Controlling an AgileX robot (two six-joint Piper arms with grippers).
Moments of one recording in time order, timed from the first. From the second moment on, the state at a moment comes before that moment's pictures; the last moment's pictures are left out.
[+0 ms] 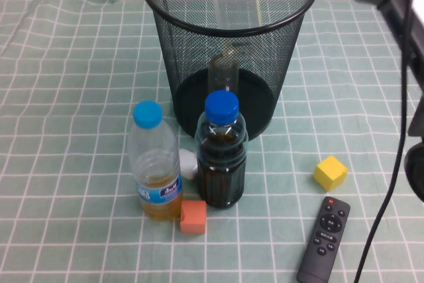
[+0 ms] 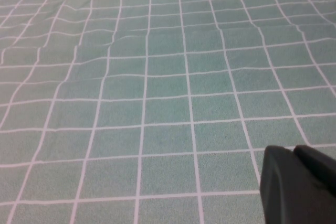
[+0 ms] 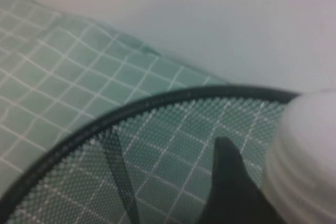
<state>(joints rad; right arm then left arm) 0.54 2.30 -2.74 -0.04 0.96 0.05 -0.05 -0.01 0.03 0.03 0.35 -0.01</state>
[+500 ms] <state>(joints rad) 0.53 2.39 -2.74 -0.05 1.02 0.11 -0.05 -0.01 0.03 0.03 0.35 -0.01</state>
